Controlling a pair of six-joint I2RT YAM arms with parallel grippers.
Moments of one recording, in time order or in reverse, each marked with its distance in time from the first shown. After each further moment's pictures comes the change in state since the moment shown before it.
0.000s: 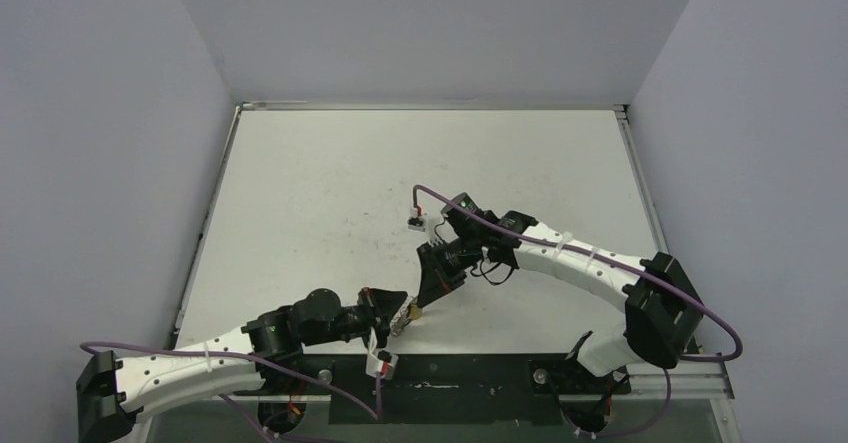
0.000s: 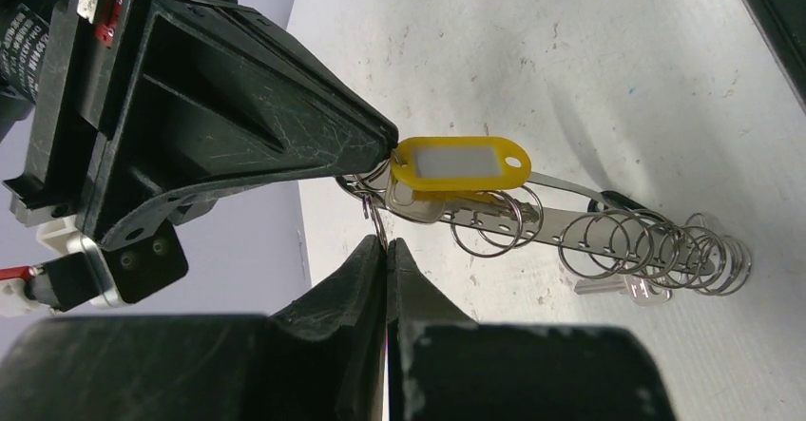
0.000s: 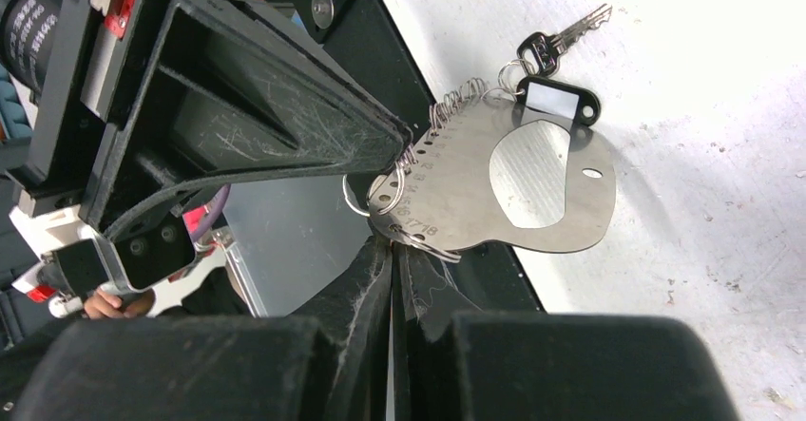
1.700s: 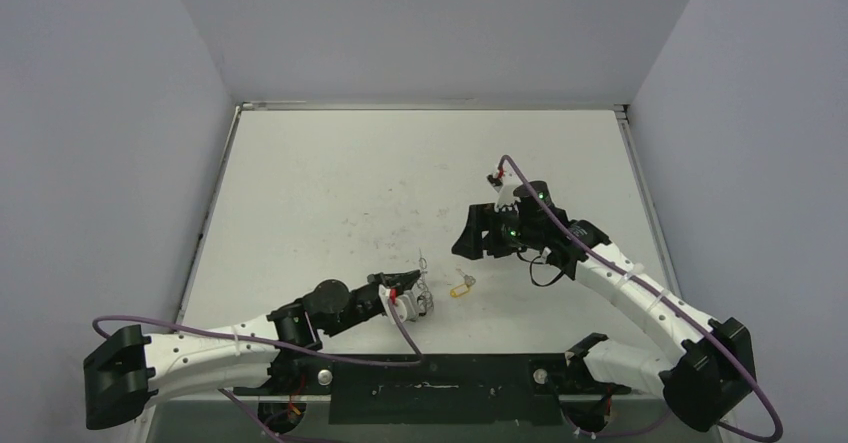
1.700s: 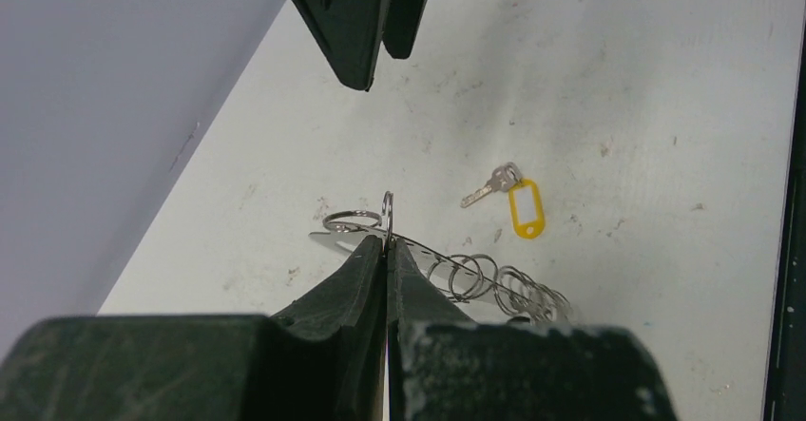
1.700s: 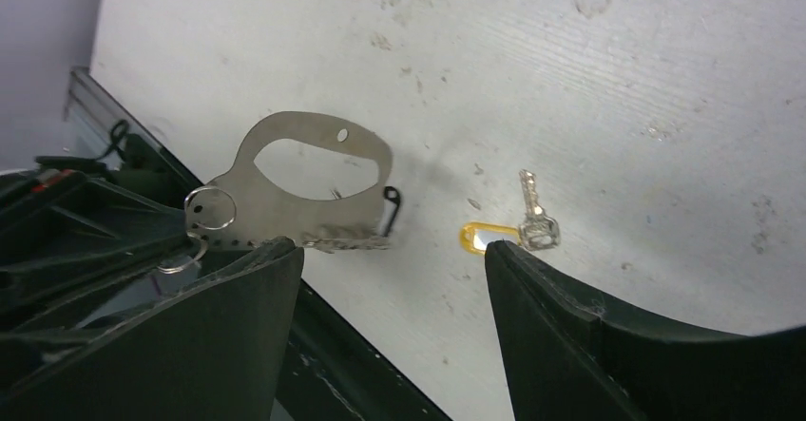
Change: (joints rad) left arm -0.002 0.268 0.035 0.448 -0.223 -0.732; right arm -0.292 -0.325 -0.185 0.083 0.373 0.010
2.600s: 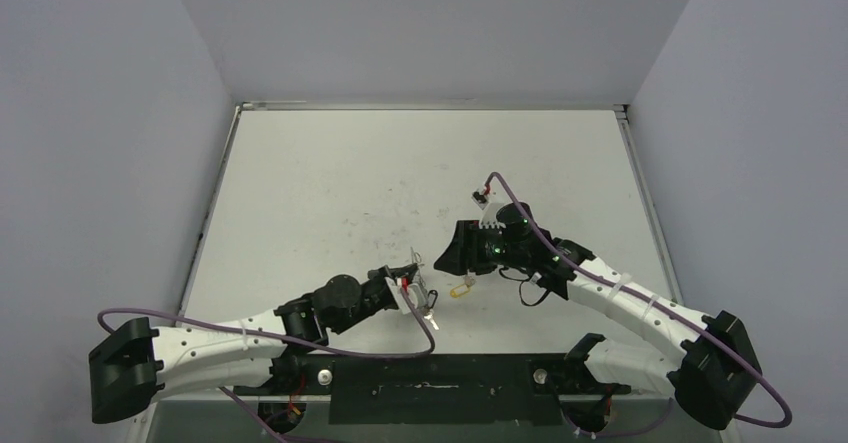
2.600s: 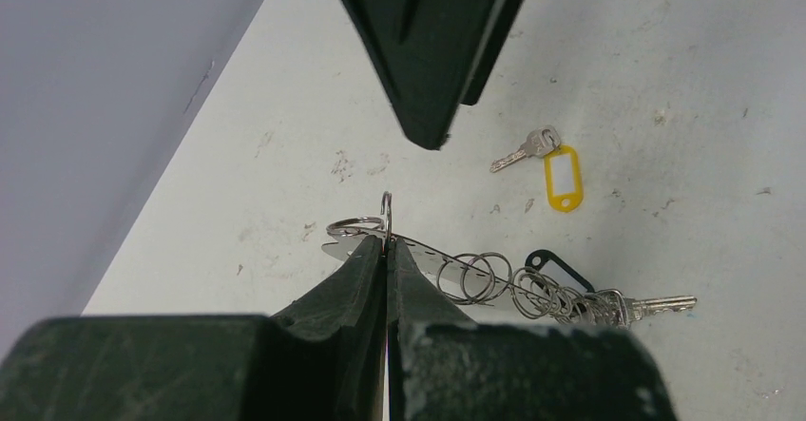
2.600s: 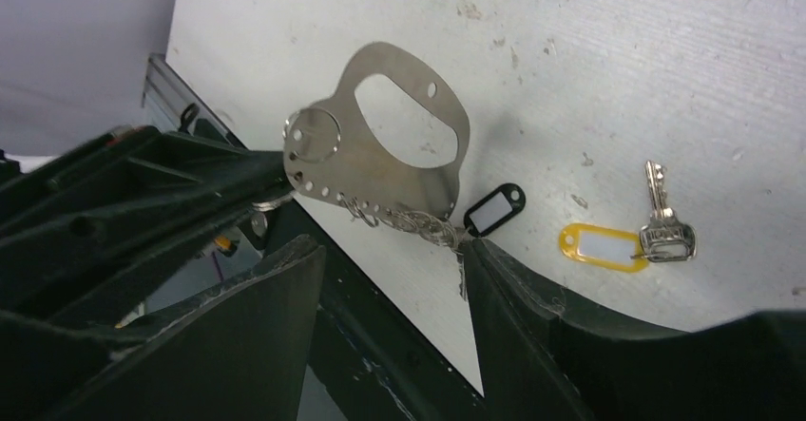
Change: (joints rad) left arm 0.000 0.062 0.061 -0.061 -0.112 -0.008; right arm 0.162 -0.040 -0.114 0.239 0.024 0.259
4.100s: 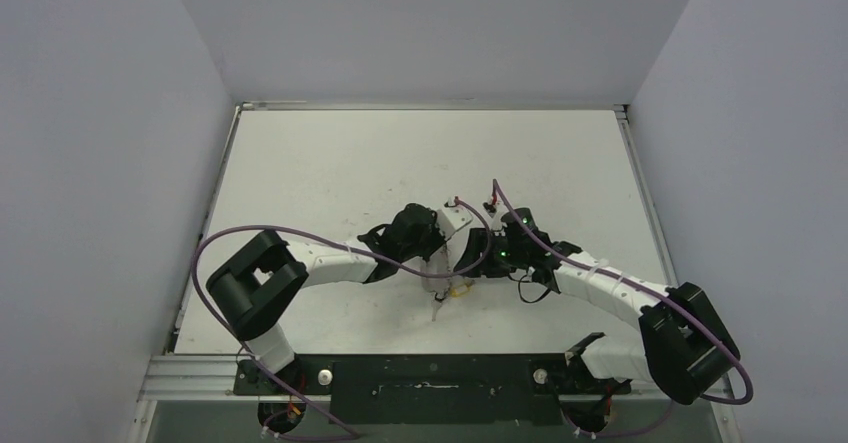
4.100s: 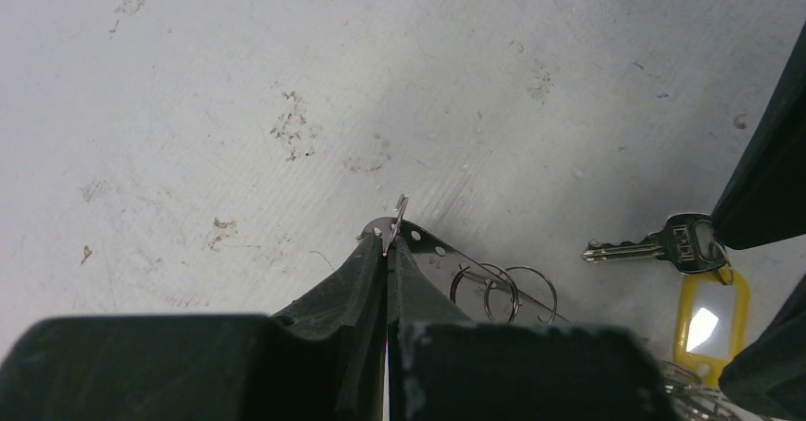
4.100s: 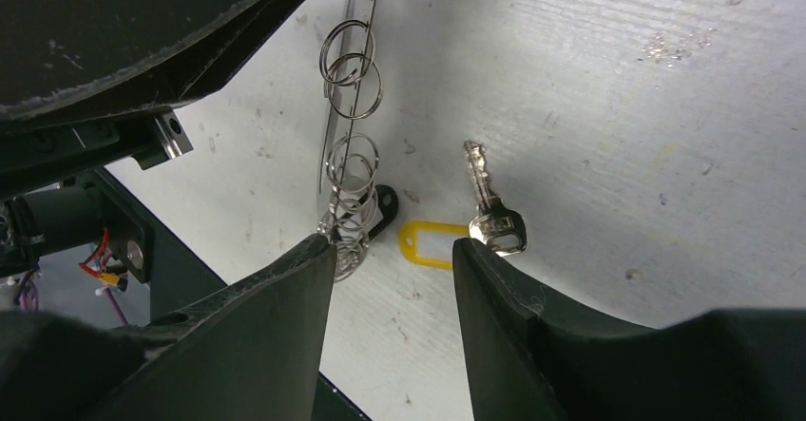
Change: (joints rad) left arm 0.285 0.797 0.512 -0.093 0.137 -0.290; right arm -0.153 0.153 -0.158 0.112 -0.022 -0.107
